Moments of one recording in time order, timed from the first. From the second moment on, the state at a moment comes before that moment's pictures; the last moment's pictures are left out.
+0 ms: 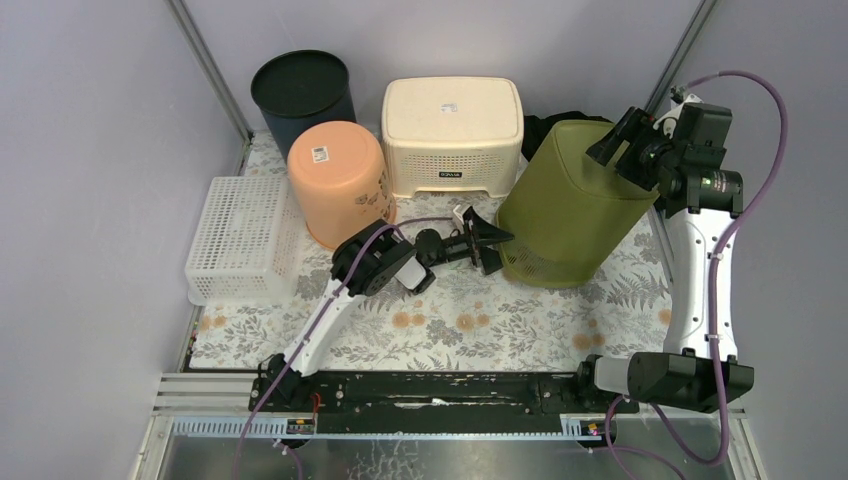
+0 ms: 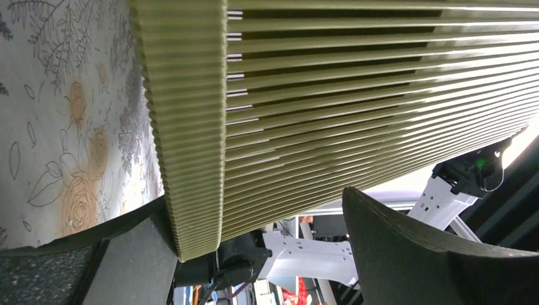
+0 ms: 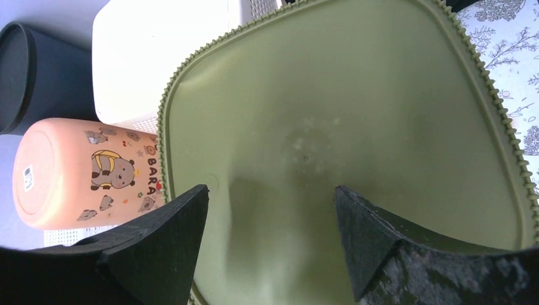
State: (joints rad) left arm -0.71 2.54 1.21 1.57 0.58 -1.90; right arm -0.18 1.30 1.60 -0.87 -0.30 0.41
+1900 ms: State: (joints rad) left arm -0.91 0.82 0.68 -0.37 0.05 -0.98; right arm 0.83 1.44 1.62 -0.94 -0.12 0.42
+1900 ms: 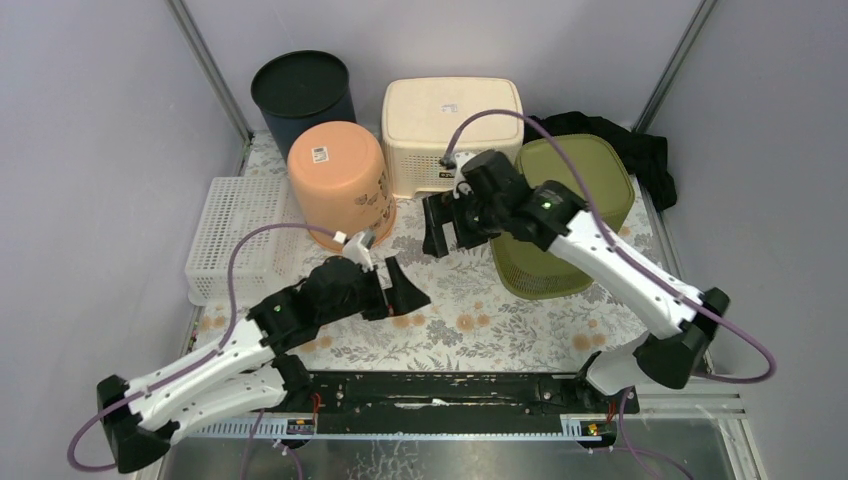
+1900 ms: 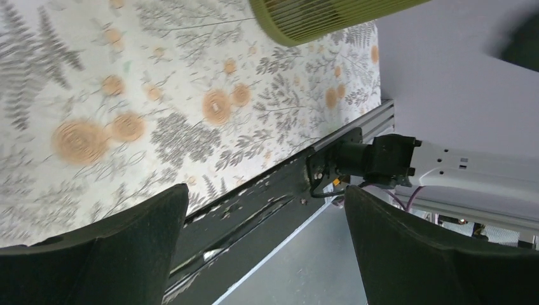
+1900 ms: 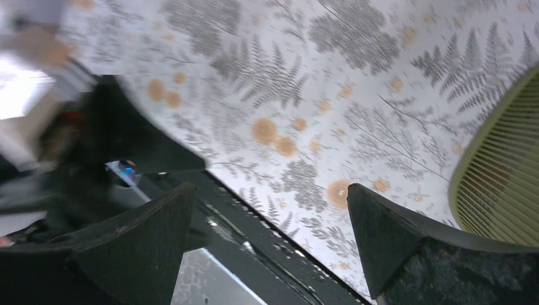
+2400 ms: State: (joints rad) left arm -0.91 0.77 0.59 -0.47 0.00 -1.00; right arm 0.60 1.57 1.27 -0.73 -0.05 0.41
